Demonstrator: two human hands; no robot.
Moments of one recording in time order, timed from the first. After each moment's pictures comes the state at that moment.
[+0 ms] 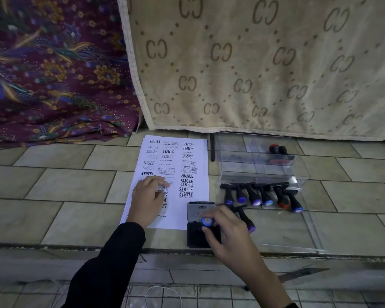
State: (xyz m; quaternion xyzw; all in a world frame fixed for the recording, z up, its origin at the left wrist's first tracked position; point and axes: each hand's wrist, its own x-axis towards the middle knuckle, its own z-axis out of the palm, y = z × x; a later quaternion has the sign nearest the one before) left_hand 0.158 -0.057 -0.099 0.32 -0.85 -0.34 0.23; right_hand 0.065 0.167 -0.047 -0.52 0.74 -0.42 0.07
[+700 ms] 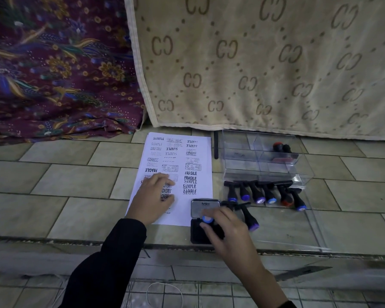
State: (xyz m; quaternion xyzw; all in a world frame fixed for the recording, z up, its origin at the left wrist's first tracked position) left_hand 0.167 -0.061 -0.100 0.27 -0.91 -0.29 0.15; right_hand 0.074 0.162 -0.056 -0.52 0.75 -0.40 0.03
